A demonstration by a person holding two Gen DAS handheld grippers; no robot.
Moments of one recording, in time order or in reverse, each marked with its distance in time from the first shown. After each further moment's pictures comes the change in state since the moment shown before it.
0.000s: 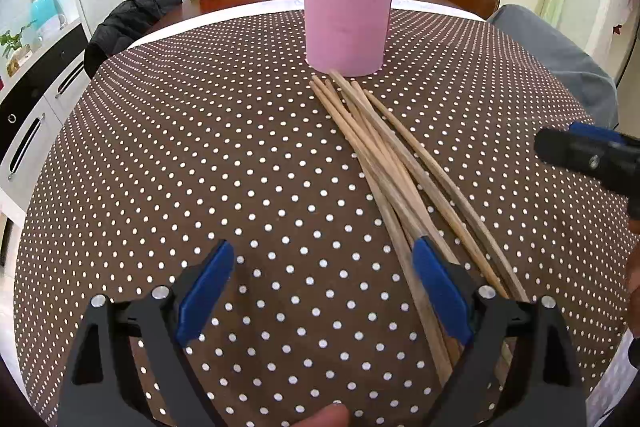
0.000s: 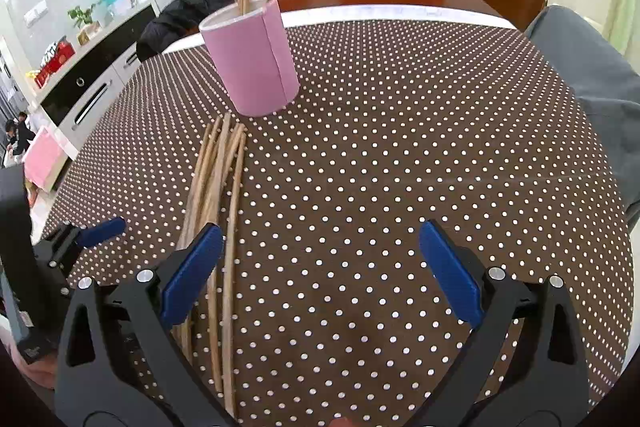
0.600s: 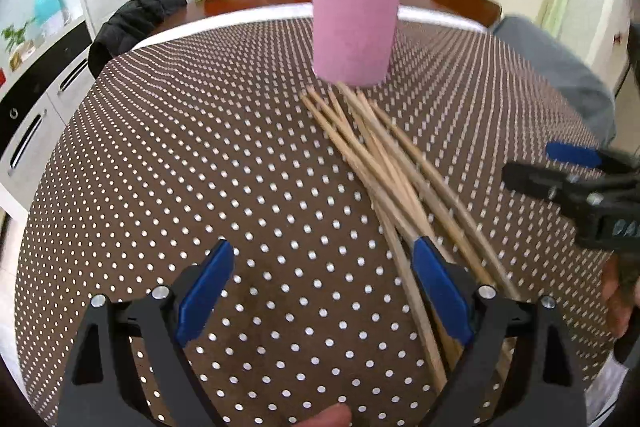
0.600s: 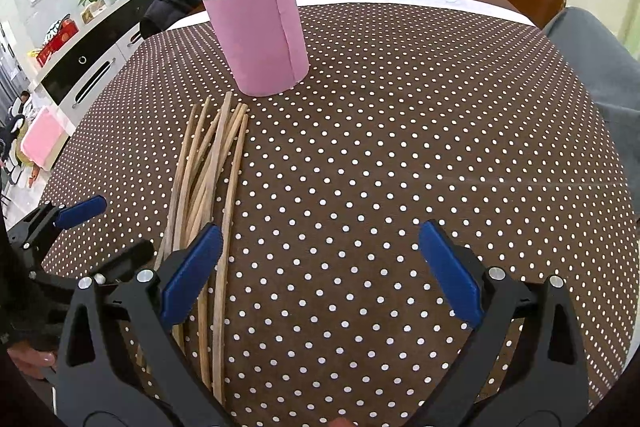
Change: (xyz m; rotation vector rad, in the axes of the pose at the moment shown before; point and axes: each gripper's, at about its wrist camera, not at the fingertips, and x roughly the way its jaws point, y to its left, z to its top) left arm 0.000 0.005 -0.001 -0.009 0.003 -0.004; right arm 0.016 0.003 -0.003 -0.044 0.043 0.008
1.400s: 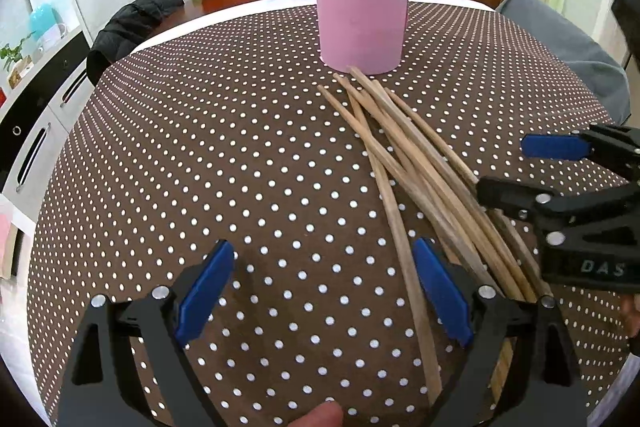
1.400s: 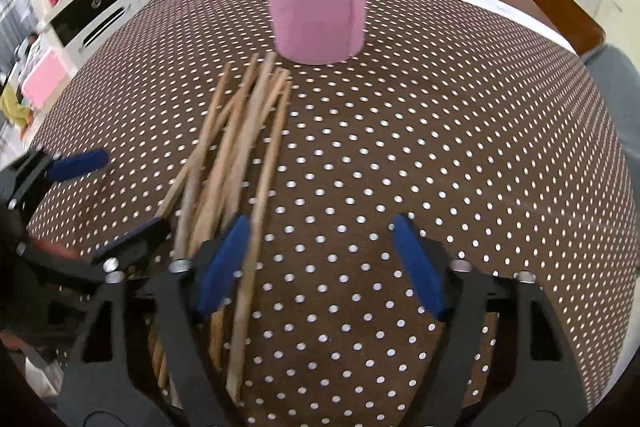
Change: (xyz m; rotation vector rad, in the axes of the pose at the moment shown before) left arm 0.016 0.008 0.008 0.048 0.017 0.043; right arm 0.030 0.047 0.011 -0.179 0.102 -0.016
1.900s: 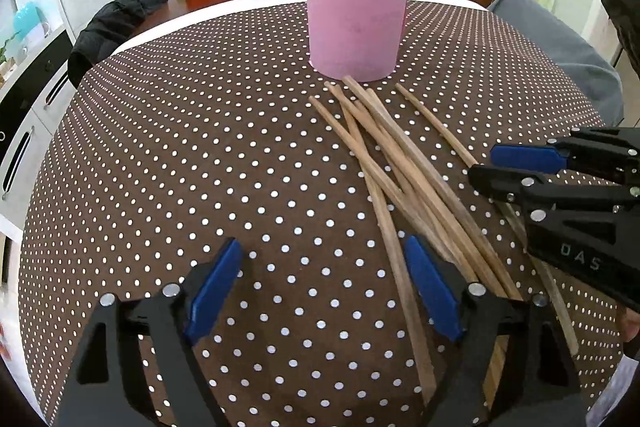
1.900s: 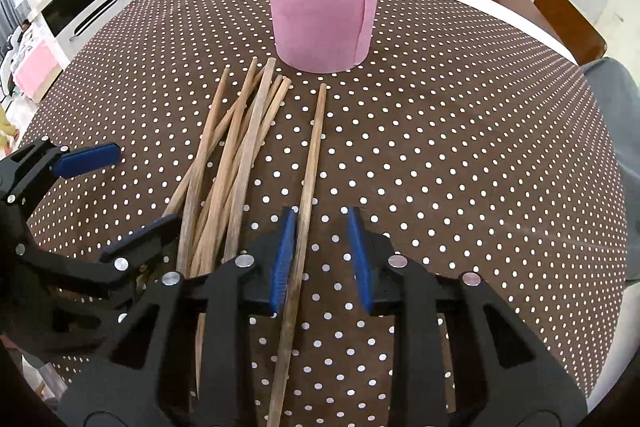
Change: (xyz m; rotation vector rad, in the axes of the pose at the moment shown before) left arm 0.015 0.006 0.021 0.010 0.020 -0.067; right arm 0.018 0.012 0.023 -0.023 0.031 -0.052
